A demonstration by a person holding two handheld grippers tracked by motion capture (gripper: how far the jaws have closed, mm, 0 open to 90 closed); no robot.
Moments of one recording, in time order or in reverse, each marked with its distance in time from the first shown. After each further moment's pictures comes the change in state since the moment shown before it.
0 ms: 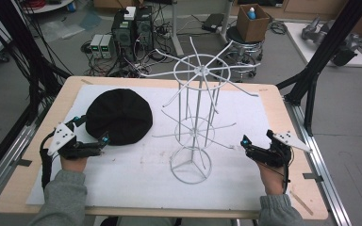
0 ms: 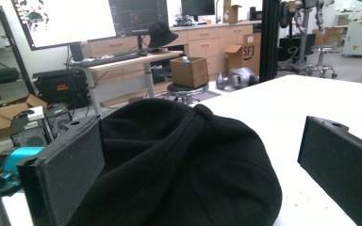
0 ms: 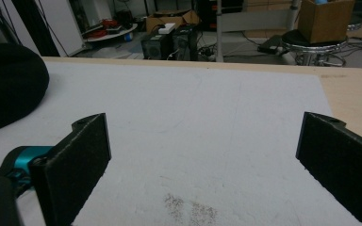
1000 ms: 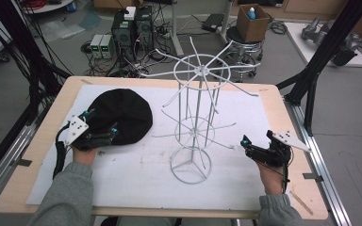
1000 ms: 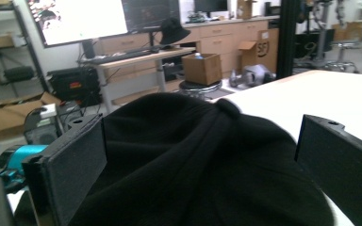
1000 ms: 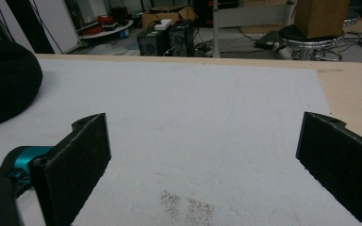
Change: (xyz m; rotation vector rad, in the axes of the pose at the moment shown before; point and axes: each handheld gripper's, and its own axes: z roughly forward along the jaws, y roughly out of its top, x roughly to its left) left arm 0.007 -0.019 0.042 0.008 0.070 -0.008; right arm -0.001 -0.002 0.002 0.019 -0.014 0.008
